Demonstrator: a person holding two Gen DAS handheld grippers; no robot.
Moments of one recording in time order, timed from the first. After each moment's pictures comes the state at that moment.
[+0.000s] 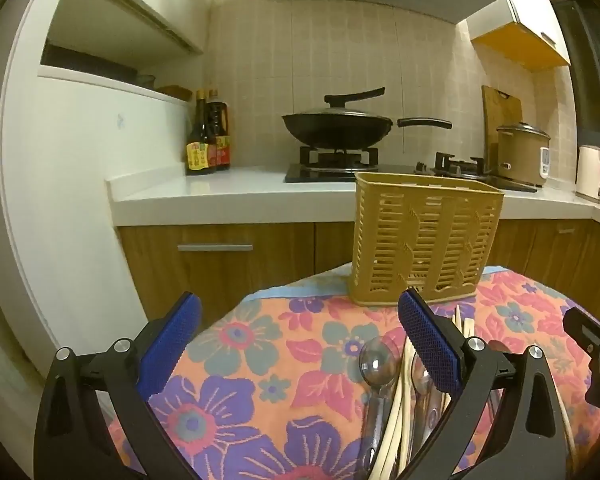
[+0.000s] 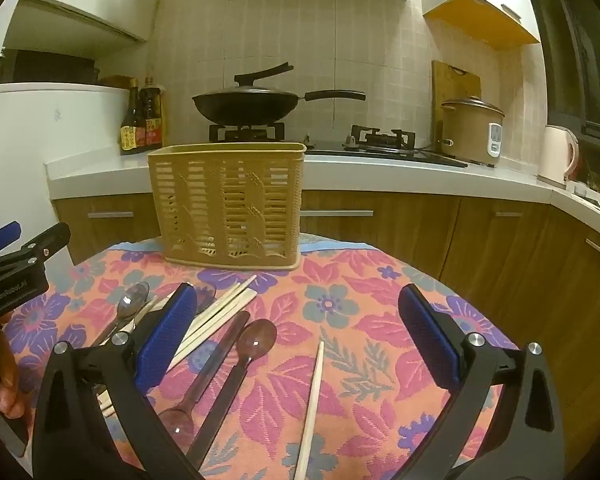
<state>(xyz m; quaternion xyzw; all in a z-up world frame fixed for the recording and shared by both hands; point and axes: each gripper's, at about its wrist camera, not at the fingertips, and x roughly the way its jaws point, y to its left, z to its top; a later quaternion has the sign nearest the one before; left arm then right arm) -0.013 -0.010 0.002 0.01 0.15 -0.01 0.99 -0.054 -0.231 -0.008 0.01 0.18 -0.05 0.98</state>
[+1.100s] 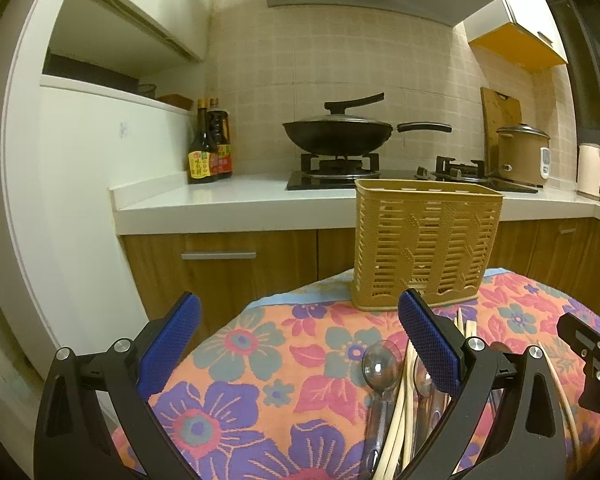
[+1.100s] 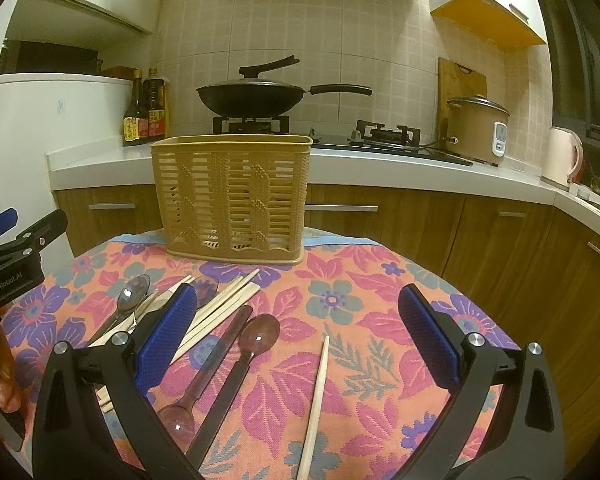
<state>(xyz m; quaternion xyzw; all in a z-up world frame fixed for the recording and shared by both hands) -0.018 -0.010 0.005 0.03 0.14 -0.01 0.99 -0.048 -0.226 -0.009 -0.02 0.21 -0.05 0.98</state>
